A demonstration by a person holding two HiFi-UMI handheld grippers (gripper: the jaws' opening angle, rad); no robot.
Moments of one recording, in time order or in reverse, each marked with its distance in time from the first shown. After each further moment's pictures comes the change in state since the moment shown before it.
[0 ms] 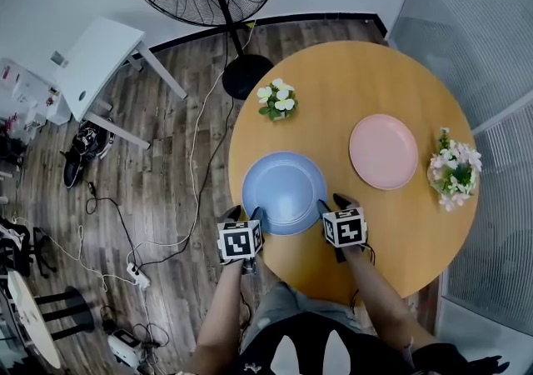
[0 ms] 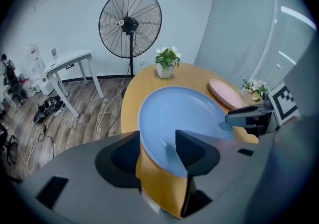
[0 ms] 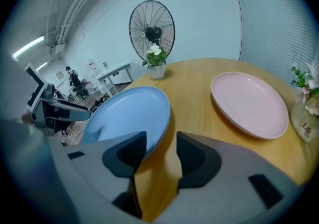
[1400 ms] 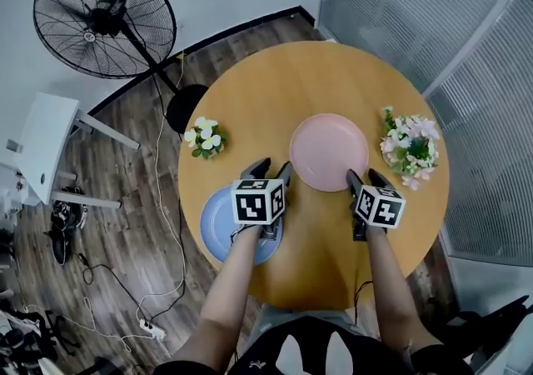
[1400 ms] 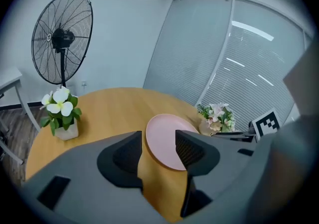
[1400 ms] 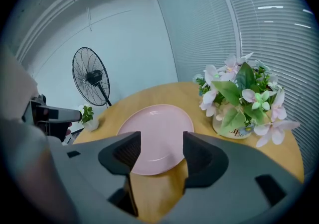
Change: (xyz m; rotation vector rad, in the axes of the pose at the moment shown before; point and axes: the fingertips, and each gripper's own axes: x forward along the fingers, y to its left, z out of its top) left arm 0.056 -0.249 0.186 0.272 -0.163 -0.475; right arm -0.114 -0.226 0.030 0.477 -0.318 -0.364
